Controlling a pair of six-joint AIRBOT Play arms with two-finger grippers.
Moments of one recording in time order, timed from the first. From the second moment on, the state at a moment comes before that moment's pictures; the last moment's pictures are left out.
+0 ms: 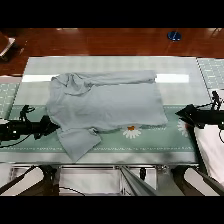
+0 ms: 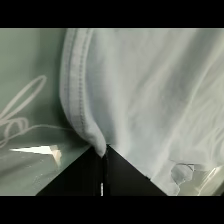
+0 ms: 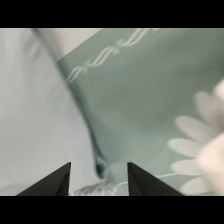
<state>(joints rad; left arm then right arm) 0.54 -1.17 0.43 0.84 -1.07 -1.18 -0.54 -1.06 0.60 -0.92 1.05 1.32</state>
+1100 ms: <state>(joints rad) 0.51 -1.01 0.71 0.58 -1.05 -1.09 -0.20 -1.35 1.19 -0.77 1.16 1.29</state>
